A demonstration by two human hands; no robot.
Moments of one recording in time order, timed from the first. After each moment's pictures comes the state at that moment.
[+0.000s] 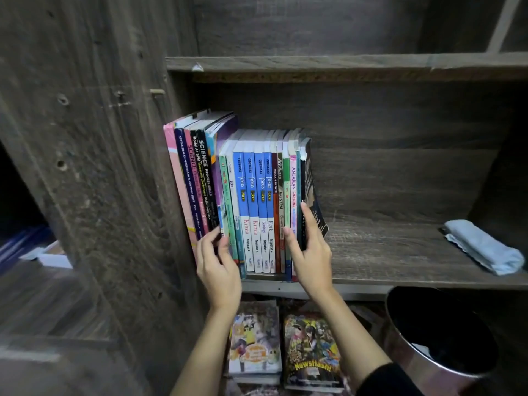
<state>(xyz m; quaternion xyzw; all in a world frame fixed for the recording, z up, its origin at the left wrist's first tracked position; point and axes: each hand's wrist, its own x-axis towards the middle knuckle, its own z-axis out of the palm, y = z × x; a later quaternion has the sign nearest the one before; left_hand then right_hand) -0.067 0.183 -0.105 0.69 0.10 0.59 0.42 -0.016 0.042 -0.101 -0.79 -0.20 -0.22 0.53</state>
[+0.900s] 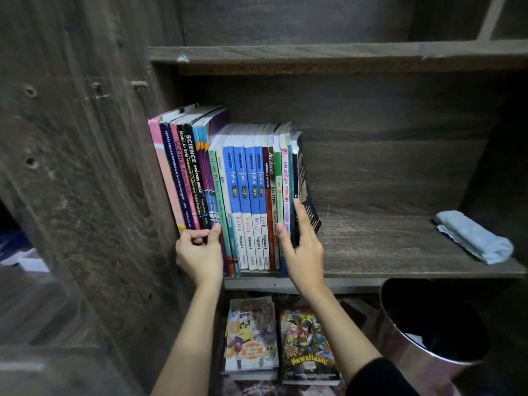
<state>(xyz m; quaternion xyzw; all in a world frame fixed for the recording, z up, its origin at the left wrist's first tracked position) -0.053 0.200 -0.086 0.63 0.31 0.45 0.56 -0.017 0.049 -0.106 -0.79 -0.19 -0.24 0.53</state>
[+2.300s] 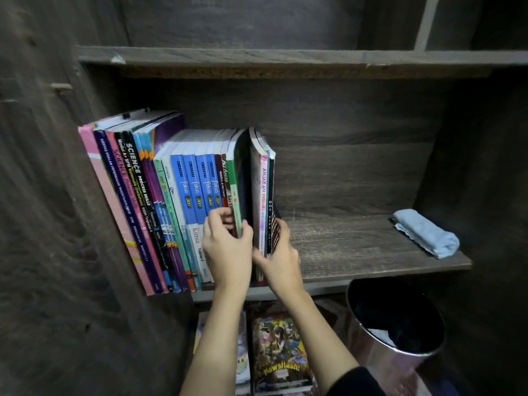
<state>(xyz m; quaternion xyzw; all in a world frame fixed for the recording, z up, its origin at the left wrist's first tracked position) -0.032 0.103 -0.058 0.76 0.13 0.45 0.45 -0.009 0.019 -0.102 -0.85 -0.08 -0.11 0.51</state>
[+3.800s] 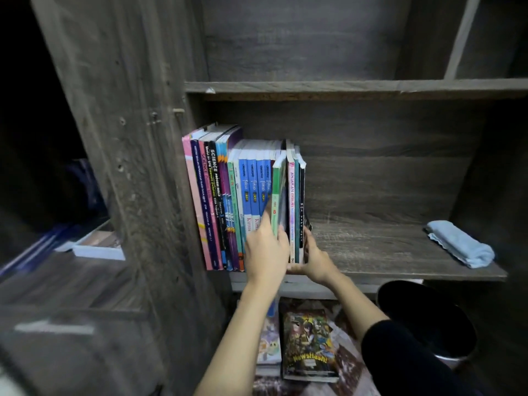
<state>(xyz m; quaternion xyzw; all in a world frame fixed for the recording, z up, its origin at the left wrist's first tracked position) -0.127 0.104 -0.010 0.87 0.13 0.30 0.37 -0.011 0.008 -0.104 -0.90 -0.14 0.08 0.40</state>
